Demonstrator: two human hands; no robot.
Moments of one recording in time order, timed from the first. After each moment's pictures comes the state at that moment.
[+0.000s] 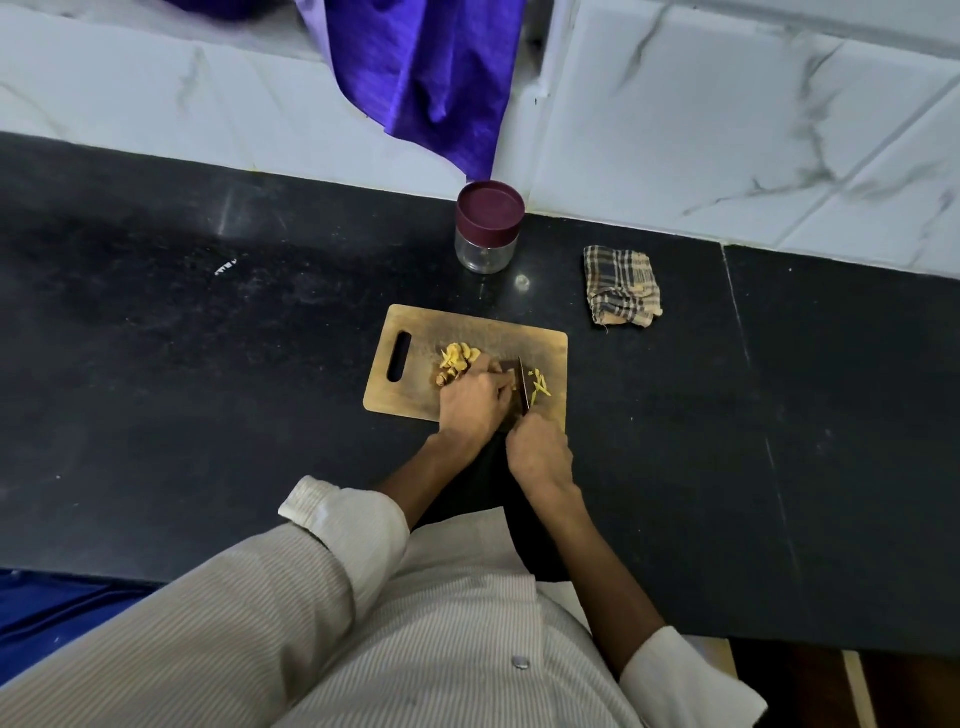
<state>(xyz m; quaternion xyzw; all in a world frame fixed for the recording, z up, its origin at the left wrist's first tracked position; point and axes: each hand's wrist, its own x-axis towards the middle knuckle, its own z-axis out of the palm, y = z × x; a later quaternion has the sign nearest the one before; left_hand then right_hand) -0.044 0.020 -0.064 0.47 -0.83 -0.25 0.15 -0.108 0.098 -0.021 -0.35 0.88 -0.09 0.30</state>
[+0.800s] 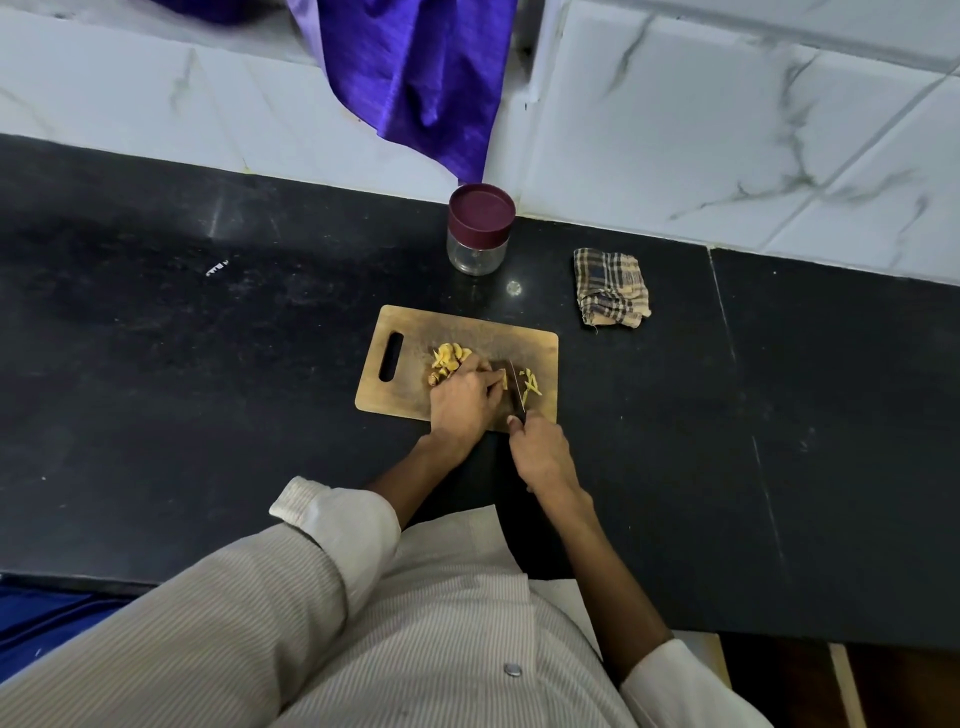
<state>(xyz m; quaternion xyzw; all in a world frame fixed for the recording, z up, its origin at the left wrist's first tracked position) -0.042 0.022 -0.067 0.48 -0.82 -0.25 0.18 -0.117 0.108 -0.017 -0.35 0.86 -0.13 0.35</state>
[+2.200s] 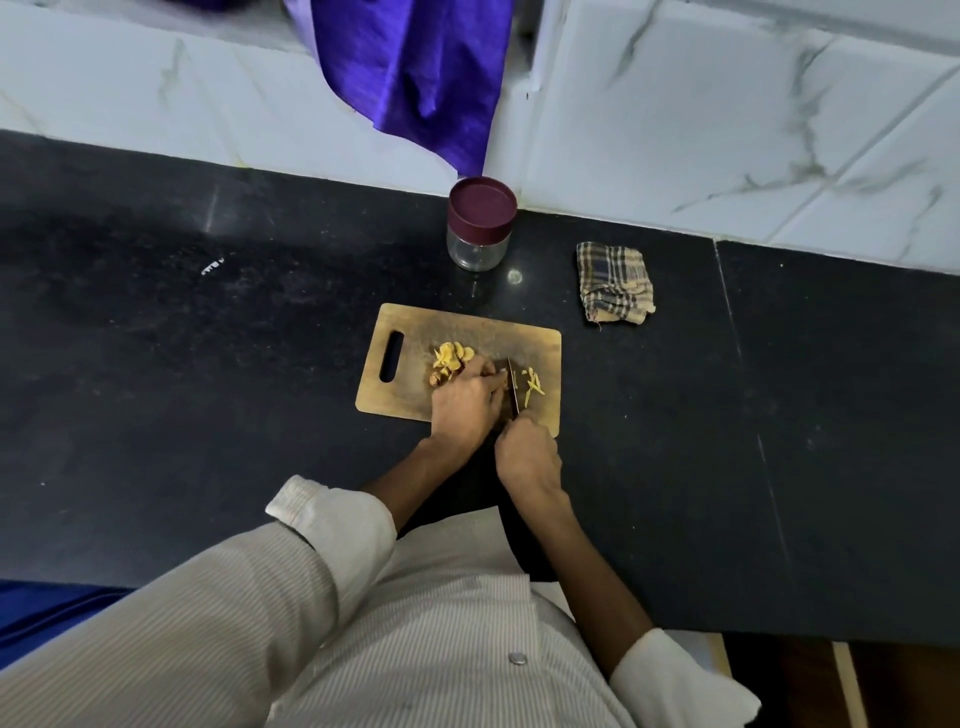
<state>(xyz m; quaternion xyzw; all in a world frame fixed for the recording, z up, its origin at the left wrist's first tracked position) -0.039 0.023 -0.069 0.44 -0.85 -0.23 0.18 -0.100 0.099 -0.025 -0.33 0.89 -0.09 0.31</state>
